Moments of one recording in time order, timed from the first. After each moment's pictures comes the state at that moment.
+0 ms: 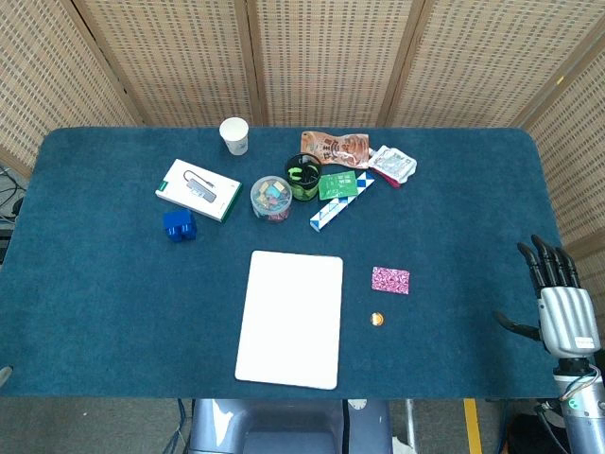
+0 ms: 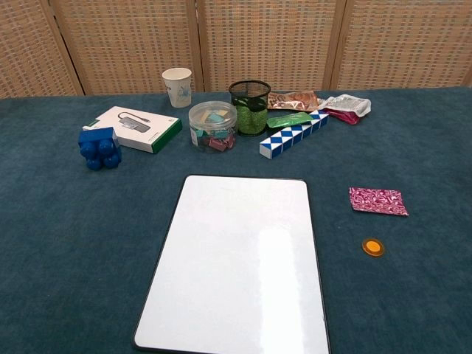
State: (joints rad) left arm 0.12 -0.89 0.03 -1.84 1.49 1.61 0.01; right arm 0.15 -1.12 0.13 -1.64 -1.48 1.50 0.03
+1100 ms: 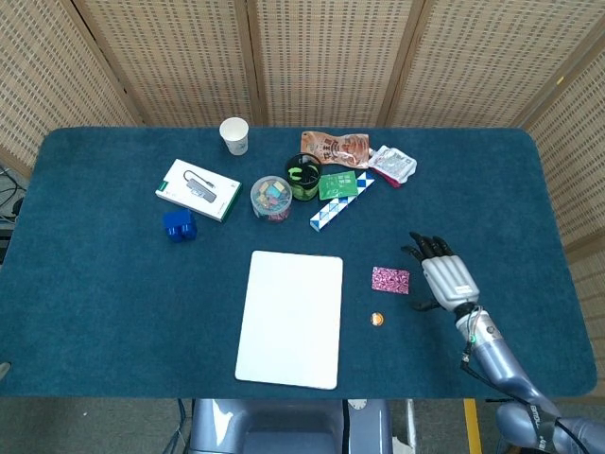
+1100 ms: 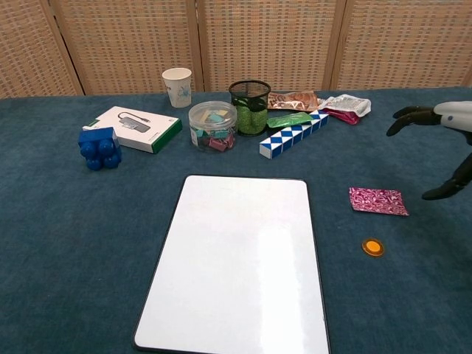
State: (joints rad) left arm 0.08 -0.90 0.00 -1.83 1.39 1.52 0.02; right arm 0.52 -1.30 0.21 -1.60 -1.15 0.91 -0.26
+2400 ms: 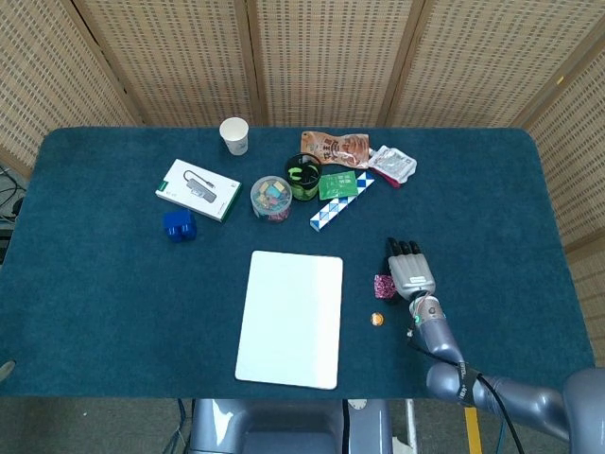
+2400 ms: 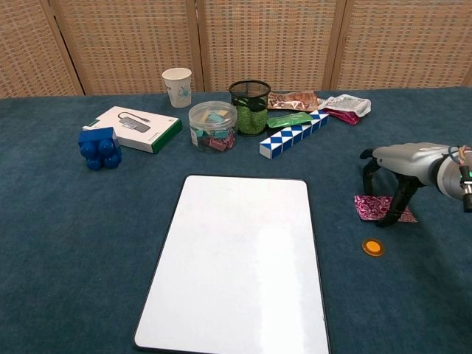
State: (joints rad) left arm 0.06 -0.90 0.00 -1.82 1.36 1.48 0.01; right arm 0.77 -1.58 0.16 -1.41 -0.62 0.92 -0.69
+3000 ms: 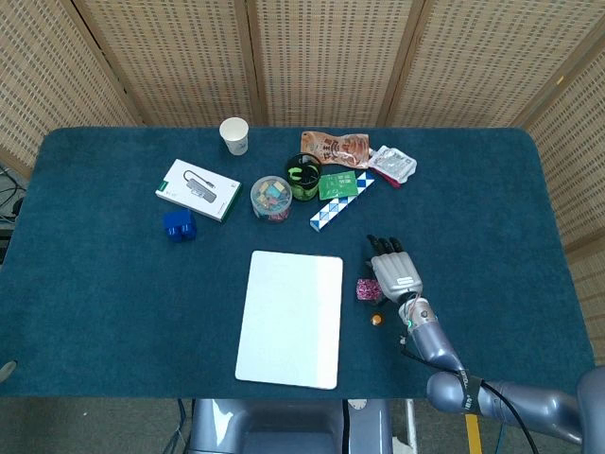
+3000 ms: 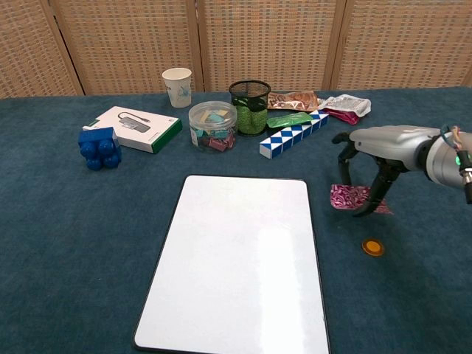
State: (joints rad) left arm 0.06 -0.90 0.00 -1.82 1.36 1.47 0.01; right arm 0.79 -1.51 0.18 -1.61 -0.71 0.97 -0.65
